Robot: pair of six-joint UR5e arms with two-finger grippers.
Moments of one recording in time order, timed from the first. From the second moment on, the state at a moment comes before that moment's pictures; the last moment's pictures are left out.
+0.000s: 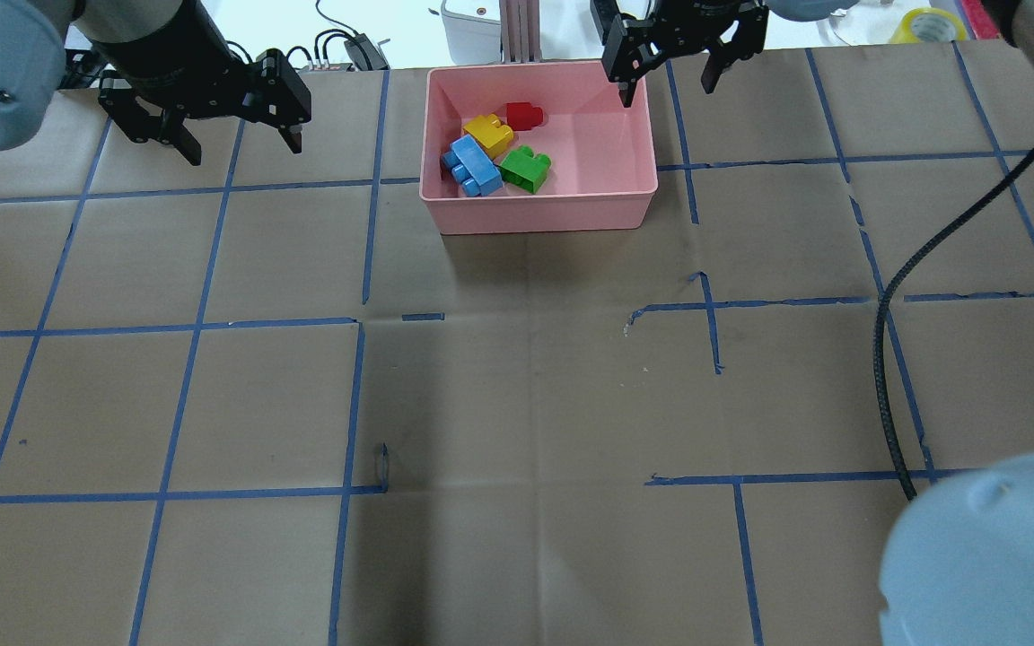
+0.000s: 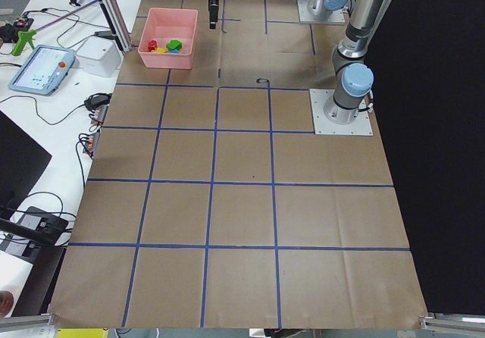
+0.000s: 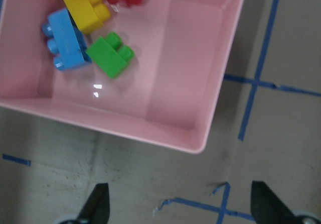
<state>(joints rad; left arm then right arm) -1.57 -1.65 -1.46 -1.48 1.59 -0.08 1.67 -1.23 1.26 -1.65 -1.52 -0.09</state>
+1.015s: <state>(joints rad) -1.55 -1.63 -1.46 -1.51 1.57 -0.01 1.67 -1.60 1.60 -1.64 -1.54 -0.03</state>
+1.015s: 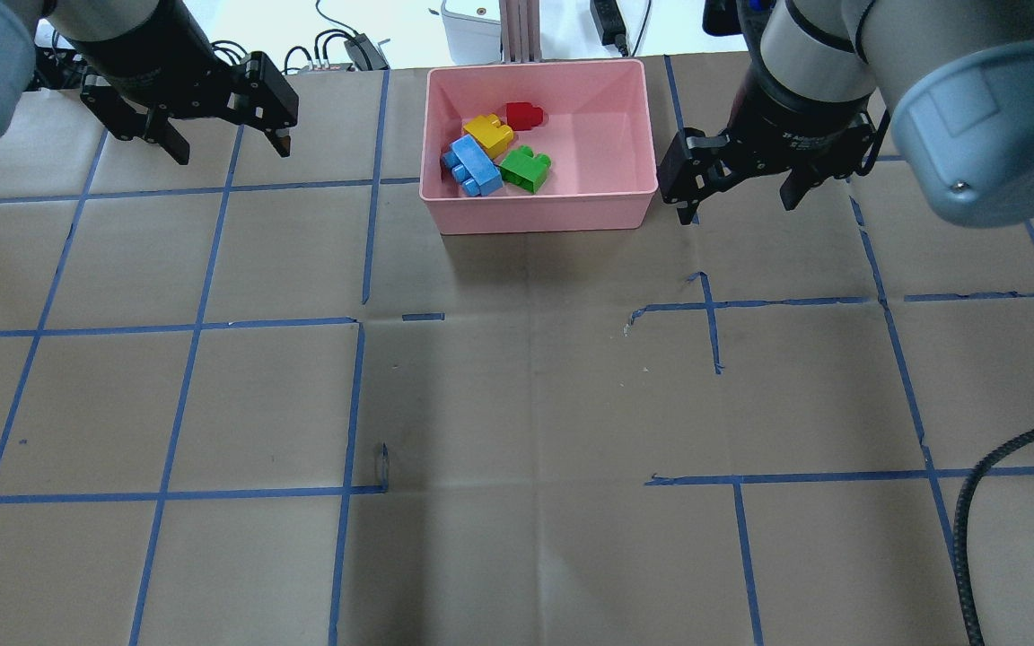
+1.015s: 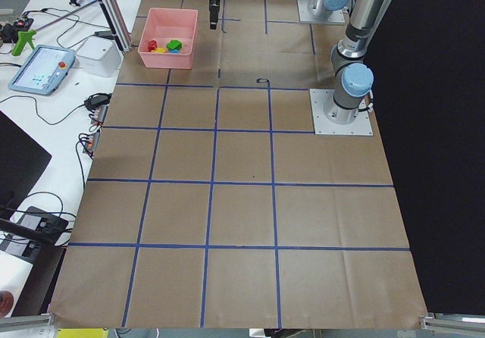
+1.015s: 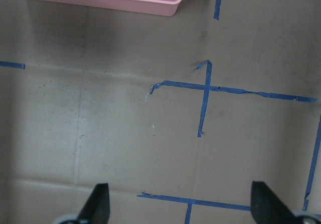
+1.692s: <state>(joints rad) -1.56 -1.63 -1.46 -1.51 1.56 -0.01 1.66 -1.60 1.66 -1.65 -1.54 -0.01</state>
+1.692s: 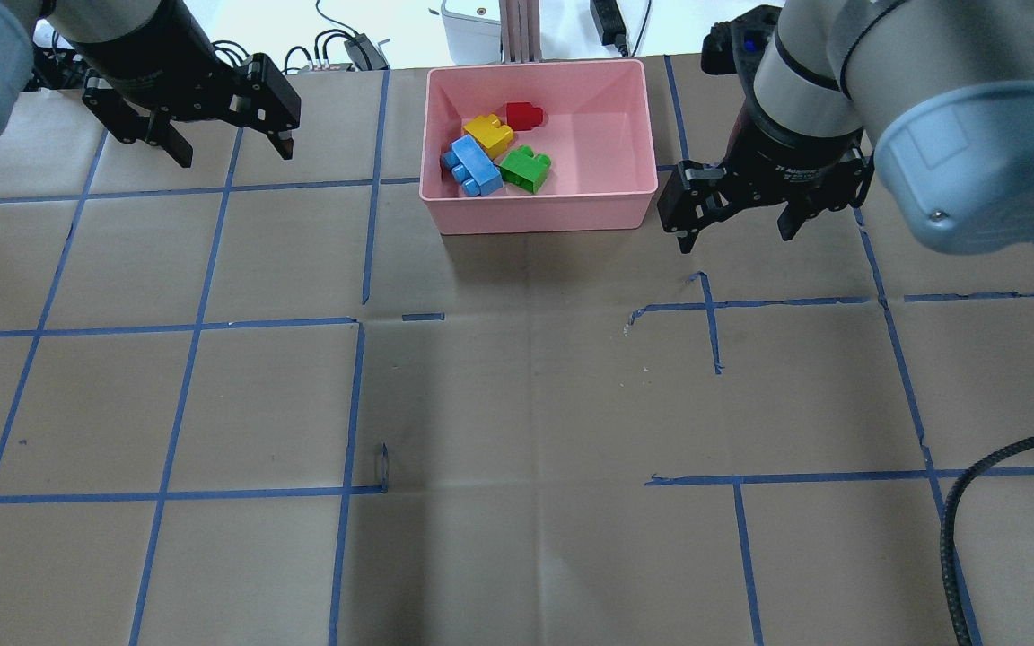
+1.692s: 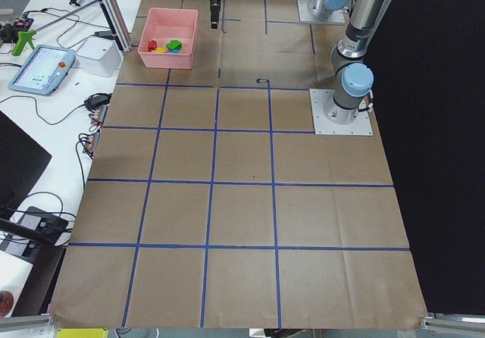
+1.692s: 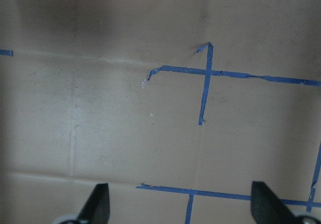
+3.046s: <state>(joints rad) -1.56 -1.63 -1.46 -1.51 1.56 -0.01 1.64 -1.60 1.65 -1.65 -1.54 0.01</state>
